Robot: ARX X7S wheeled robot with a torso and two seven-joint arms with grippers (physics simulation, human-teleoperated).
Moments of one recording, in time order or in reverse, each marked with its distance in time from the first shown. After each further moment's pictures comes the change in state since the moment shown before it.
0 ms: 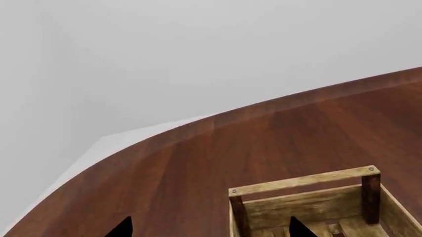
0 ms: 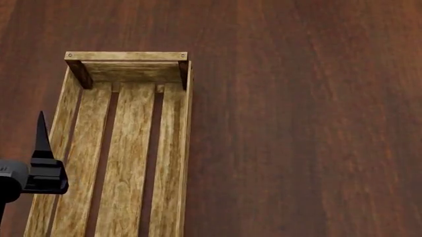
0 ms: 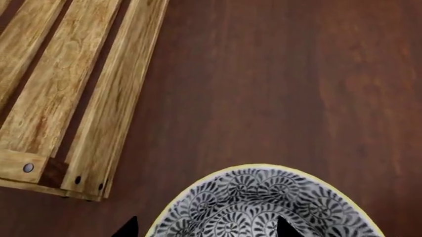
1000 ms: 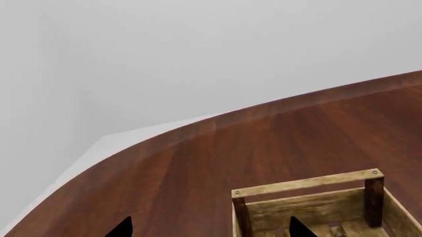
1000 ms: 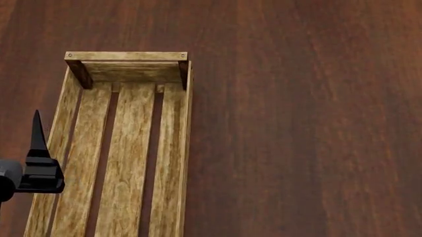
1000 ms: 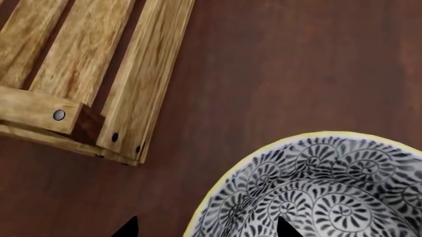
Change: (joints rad) left arm 0.001 -0.012 -0.010 0.011 -0.023 -0.004 -0.011; right arm 0.049 -0.069 -0.111 0.150 -0.037 -0.004 -0.110
